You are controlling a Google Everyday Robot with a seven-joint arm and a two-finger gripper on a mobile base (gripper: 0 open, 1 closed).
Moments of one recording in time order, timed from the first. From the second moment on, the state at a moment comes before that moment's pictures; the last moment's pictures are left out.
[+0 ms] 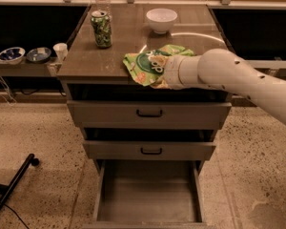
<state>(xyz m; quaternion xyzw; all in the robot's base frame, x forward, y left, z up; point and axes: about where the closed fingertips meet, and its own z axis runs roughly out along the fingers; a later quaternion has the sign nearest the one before) 0.684 -0.052 0.813 -0.67 0.54 -0.10 0.49</state>
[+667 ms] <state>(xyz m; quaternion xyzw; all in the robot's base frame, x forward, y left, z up) 0.682 -0.053 0.814 -0.67 0.54 -0.08 0.50</state>
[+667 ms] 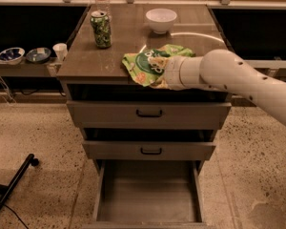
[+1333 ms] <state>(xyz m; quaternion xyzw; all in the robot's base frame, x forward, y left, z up) 0.570 -0.051 0.833 -0.69 0.49 0.00 0.53</state>
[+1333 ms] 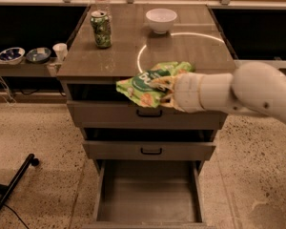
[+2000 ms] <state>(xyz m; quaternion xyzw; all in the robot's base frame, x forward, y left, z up) 0.478 -0.080 0.858 -0.68 0.48 0.02 0.56</state>
